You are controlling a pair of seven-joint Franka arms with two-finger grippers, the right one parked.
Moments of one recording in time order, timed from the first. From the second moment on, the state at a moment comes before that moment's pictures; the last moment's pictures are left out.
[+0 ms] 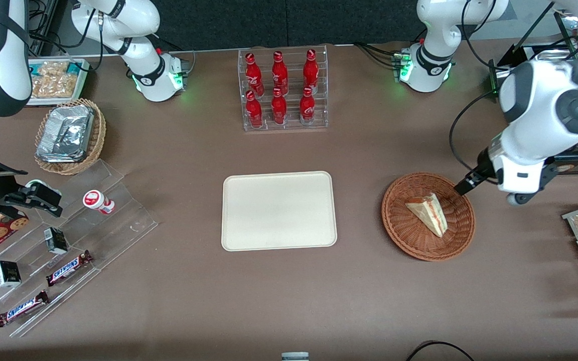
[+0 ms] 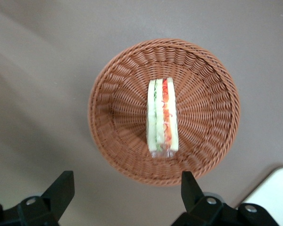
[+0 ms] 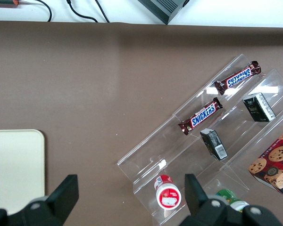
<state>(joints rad) -0.03 0.06 -0.09 -2.03 0.00 2.03 -0.82</state>
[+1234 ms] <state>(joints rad) -0.06 0.35 -0.10 -2.11 -0.07 2.42 -0.86</state>
